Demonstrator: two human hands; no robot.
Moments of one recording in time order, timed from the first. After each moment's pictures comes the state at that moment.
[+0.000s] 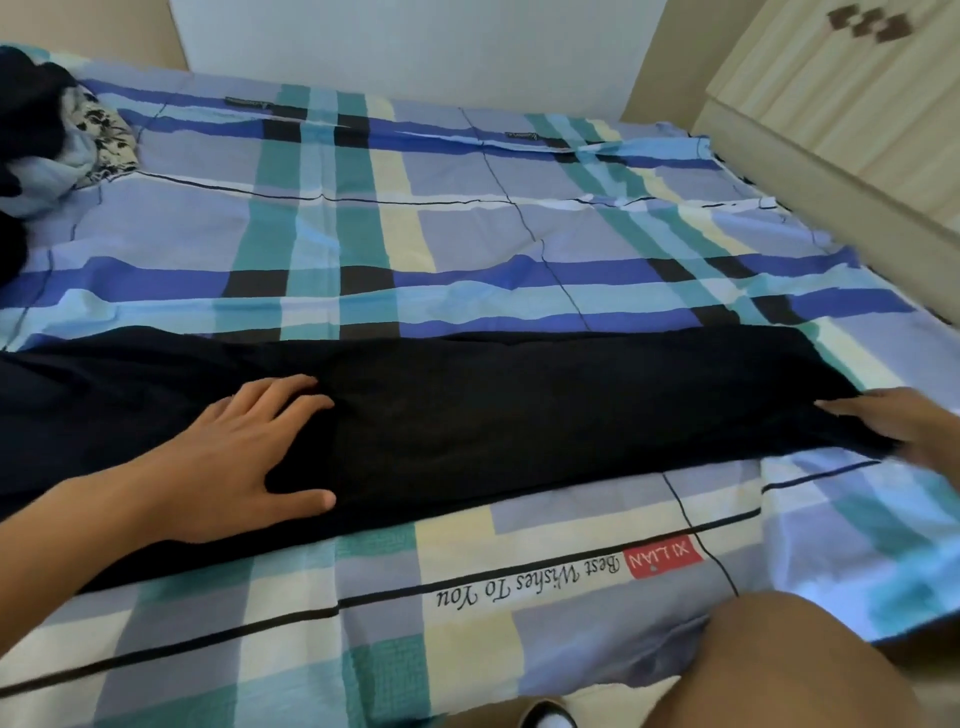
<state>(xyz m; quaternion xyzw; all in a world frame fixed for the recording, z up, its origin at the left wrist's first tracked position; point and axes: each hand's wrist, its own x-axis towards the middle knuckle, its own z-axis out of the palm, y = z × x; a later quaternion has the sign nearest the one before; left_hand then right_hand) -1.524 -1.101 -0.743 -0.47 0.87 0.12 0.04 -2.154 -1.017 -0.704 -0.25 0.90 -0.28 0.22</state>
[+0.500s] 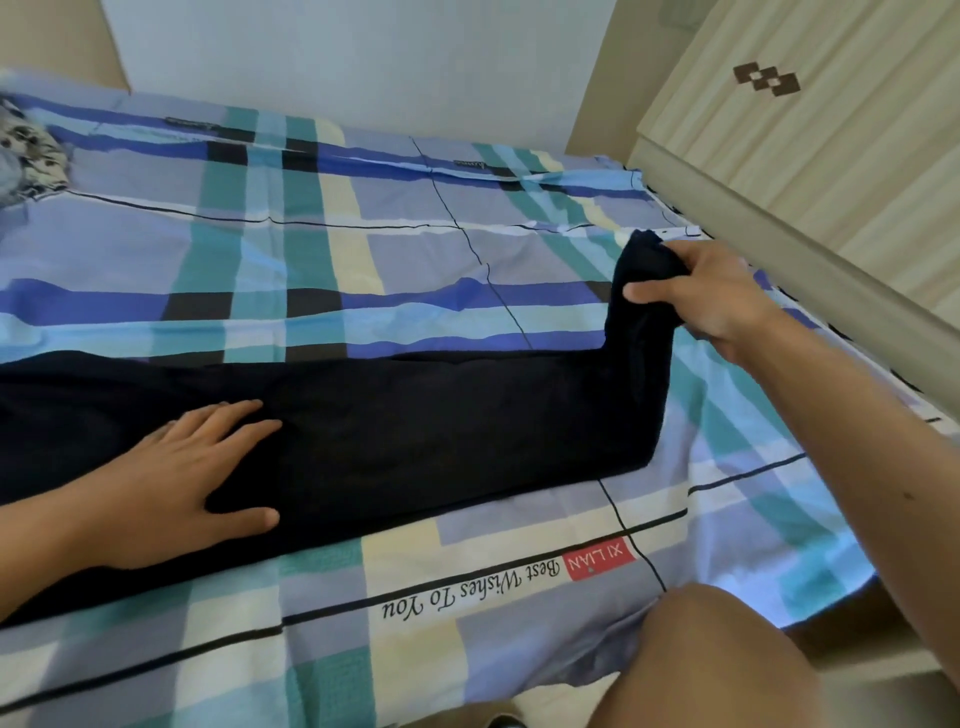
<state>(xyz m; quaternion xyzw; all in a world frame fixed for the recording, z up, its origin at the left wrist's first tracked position) -1.526 -1.109 -0.751 -0.49 0.86 0.14 0.07 -1.991 -1.093 -0.583 -0.51 0.74 -0.38 0.23</state>
